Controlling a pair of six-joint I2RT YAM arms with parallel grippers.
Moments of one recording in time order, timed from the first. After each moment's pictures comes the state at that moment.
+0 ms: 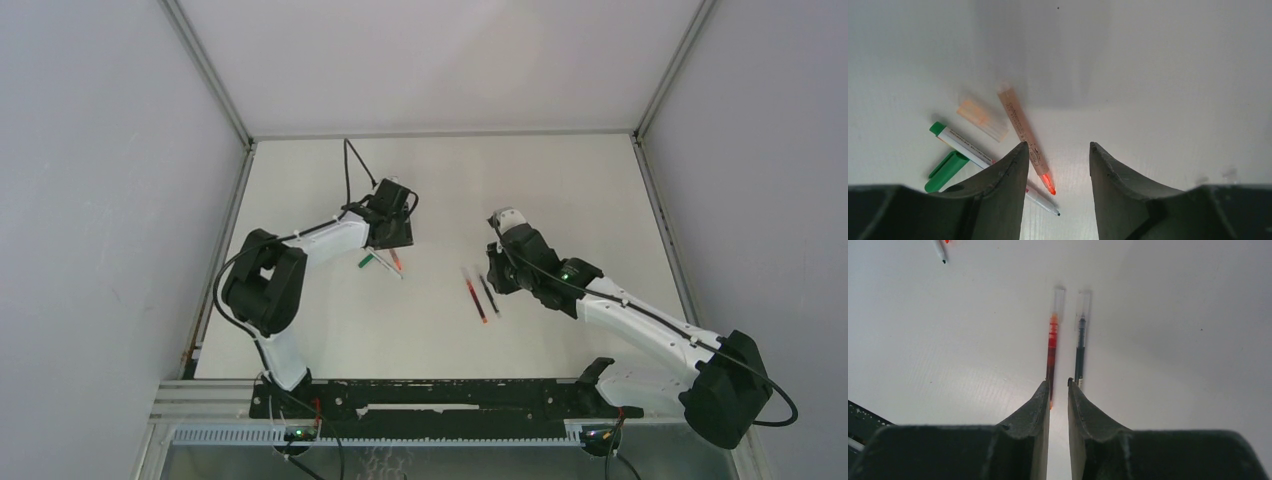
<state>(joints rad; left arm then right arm) -0.54 1.80 1.18 -0.38 -0.20 -0.58 0.73 1.12 0.79 -0.47 0.12 0.33</state>
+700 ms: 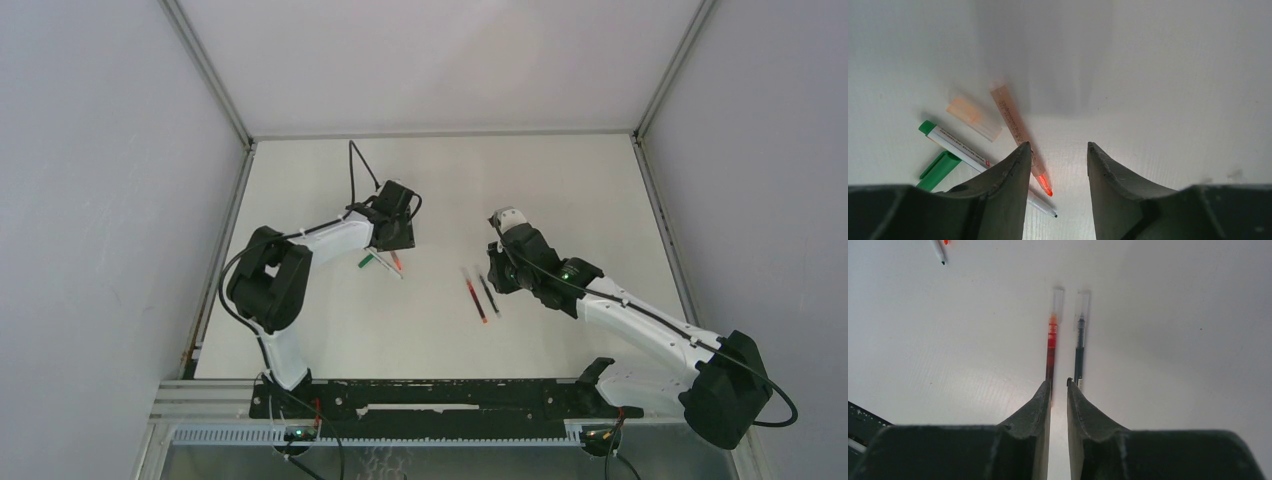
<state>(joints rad) -0.55 1.84 1.20 -0.39 -0.20 -0.59 0.72 1.12 0.79 -0.47 0.12 0.33</state>
